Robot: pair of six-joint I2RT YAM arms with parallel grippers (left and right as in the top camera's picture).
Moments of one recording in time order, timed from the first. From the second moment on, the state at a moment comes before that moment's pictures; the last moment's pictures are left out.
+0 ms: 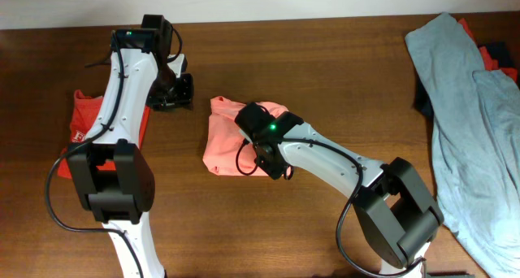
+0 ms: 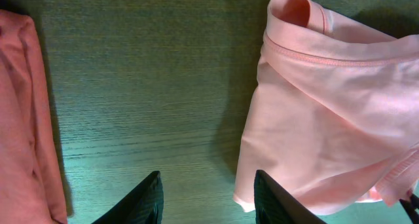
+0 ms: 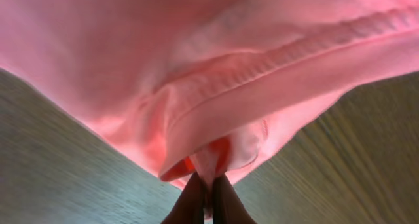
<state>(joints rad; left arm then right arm) -0.08 2.16 2.01 -1.37 0.11 -0.10 0.70 1.95 1.39 -0.91 0.19 -0.09</state>
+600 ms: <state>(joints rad) -0.08 2.16 2.01 -1.37 0.11 -0.10 0.54 1.91 1.44 -0.93 0.17 0.03</state>
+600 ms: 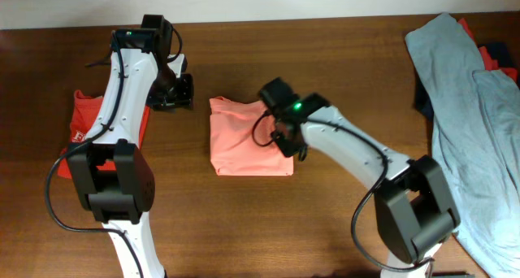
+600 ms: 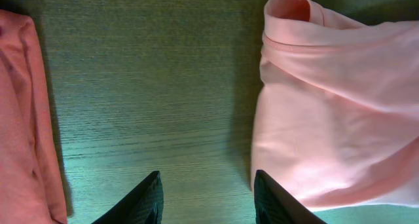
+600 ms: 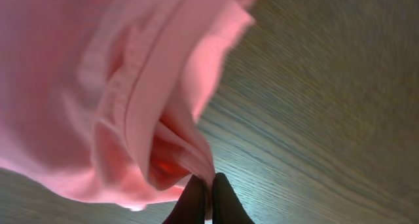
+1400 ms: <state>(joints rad) -0.08 2.16 2.01 -1.37 0.12 -0.10 0.46 1.91 1.44 -1.04 -0.01 0.11</state>
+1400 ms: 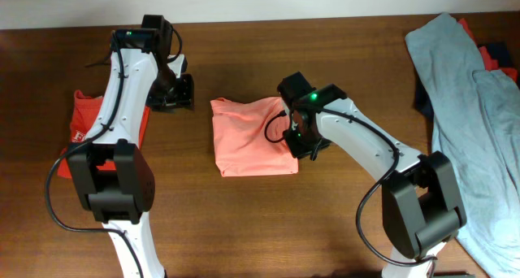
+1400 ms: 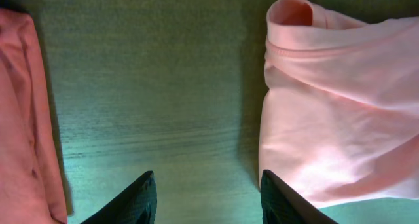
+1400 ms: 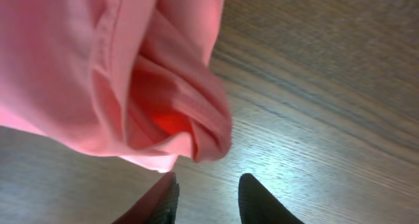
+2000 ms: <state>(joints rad) -0.12 2.16 2.01 -1.34 0.13 0.00 0.46 1.84 1.60 -1.02 -0.20 0.13</state>
